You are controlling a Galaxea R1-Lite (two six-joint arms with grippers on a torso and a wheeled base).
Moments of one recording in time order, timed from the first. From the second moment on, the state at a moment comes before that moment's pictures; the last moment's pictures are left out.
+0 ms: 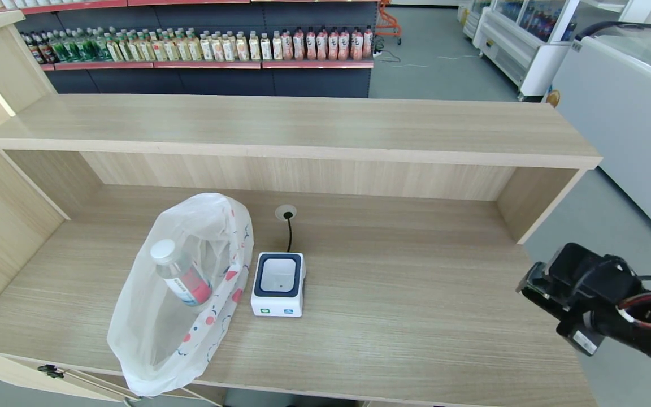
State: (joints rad) left arm 0.00 0.00 0.00 0.00 0.00 0.00; right arm 0.28 1.31 -0.40 -0.54 -0.05 -0.85
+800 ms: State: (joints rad) left arm 0.00 0.00 0.00 0.00 0.00 0.00; right arm 0.63 1.29 -0.40 -0.26 0.38 -2.27
